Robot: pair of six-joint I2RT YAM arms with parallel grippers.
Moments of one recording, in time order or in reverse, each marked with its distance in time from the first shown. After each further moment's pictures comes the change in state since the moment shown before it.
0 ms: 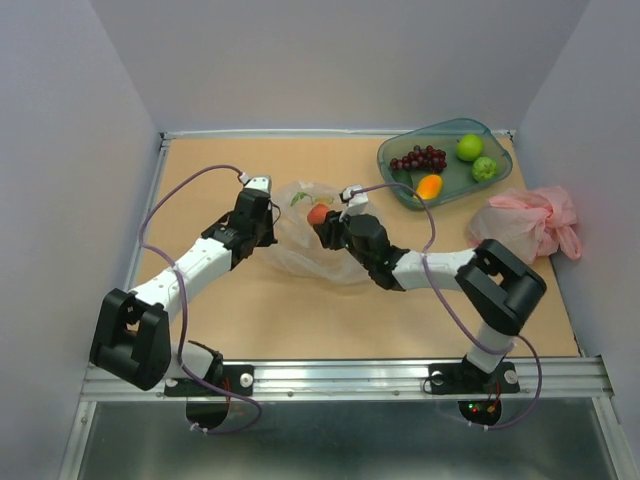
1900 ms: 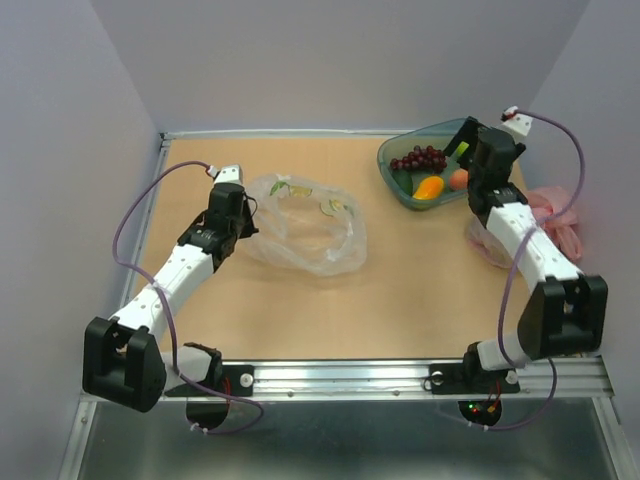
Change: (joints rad) left arm 0.124 -0.116 0.002 -0.010 -0.026 -0.020; right arm -0.740 -0.269 0.330 -0.606 0.110 0.039
